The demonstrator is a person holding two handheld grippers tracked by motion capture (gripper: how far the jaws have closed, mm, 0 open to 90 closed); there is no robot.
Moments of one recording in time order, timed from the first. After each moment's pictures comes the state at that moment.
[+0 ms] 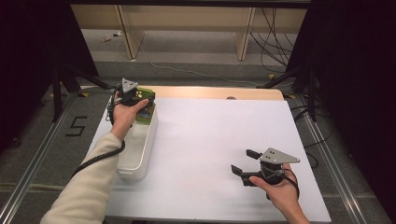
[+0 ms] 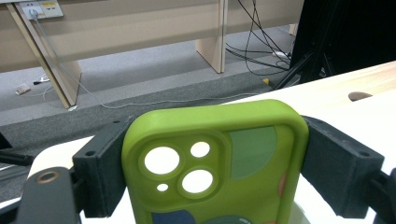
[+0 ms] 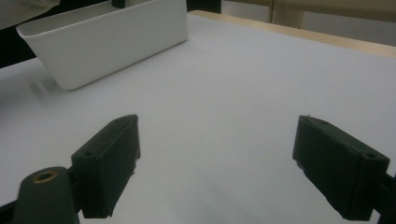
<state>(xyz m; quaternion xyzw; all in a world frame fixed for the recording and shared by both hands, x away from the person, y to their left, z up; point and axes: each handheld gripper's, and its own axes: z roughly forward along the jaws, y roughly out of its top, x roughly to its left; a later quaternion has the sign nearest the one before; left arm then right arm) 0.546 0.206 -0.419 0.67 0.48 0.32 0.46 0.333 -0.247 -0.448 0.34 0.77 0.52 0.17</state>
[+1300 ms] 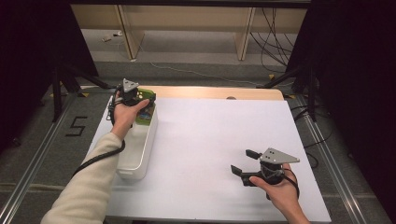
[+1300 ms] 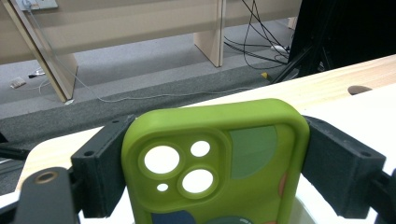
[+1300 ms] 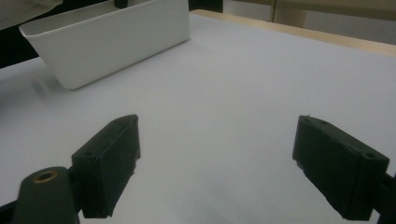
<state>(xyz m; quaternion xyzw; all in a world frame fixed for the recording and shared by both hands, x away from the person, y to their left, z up) 0.549 0.205 -0.421 0.68 0.48 0.31 0.46 0.333 -0.246 -0.448 0.34 0.77 0.52 0.16</state>
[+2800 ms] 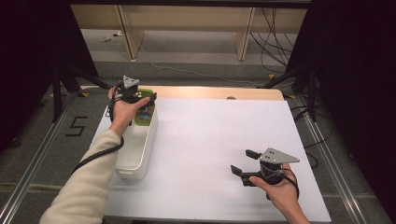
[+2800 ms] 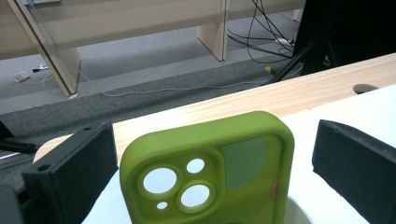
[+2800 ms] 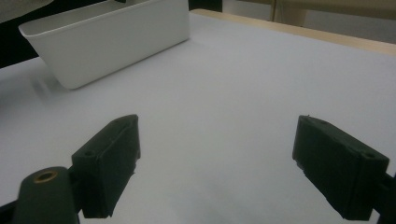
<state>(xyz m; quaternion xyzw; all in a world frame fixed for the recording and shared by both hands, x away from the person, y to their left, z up) 0.553 0.204 -0.411 0.68 0.49 0.31 0.44 0.333 -0.246 -0.448 0.34 0.77 0.52 0.16</state>
